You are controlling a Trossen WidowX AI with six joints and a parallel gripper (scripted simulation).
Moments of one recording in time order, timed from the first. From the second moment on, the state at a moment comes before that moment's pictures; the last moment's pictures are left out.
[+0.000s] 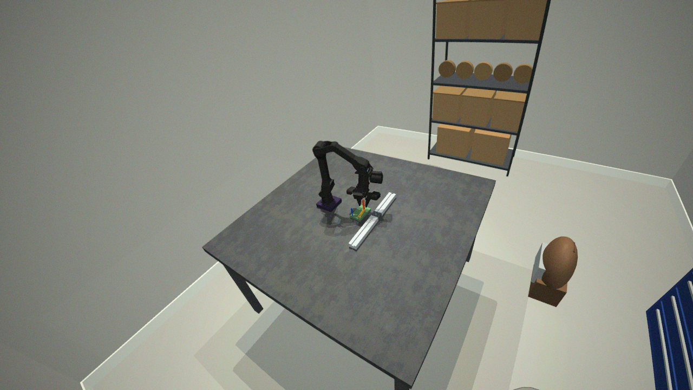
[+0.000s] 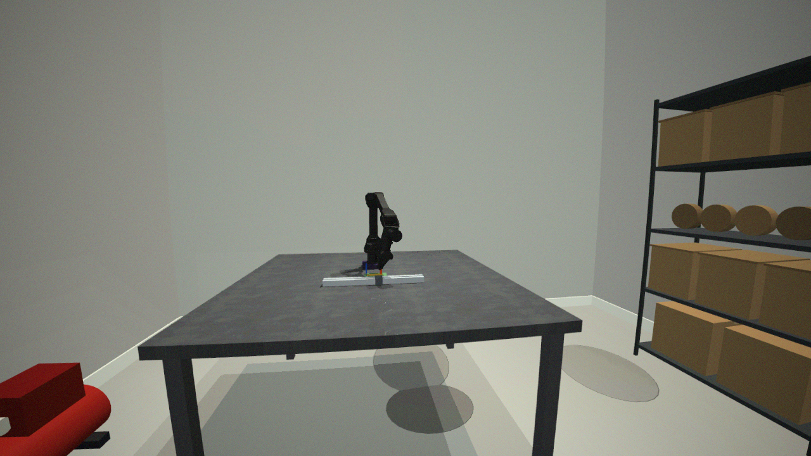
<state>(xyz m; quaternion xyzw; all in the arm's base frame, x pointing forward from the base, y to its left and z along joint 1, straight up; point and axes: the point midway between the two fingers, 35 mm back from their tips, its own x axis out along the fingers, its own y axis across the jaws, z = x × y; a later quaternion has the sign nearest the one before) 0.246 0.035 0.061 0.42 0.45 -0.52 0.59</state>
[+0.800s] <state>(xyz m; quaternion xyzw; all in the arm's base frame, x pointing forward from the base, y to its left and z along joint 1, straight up) 0.246 0.035 0.069 0.42 0.45 -0.52 0.59</state>
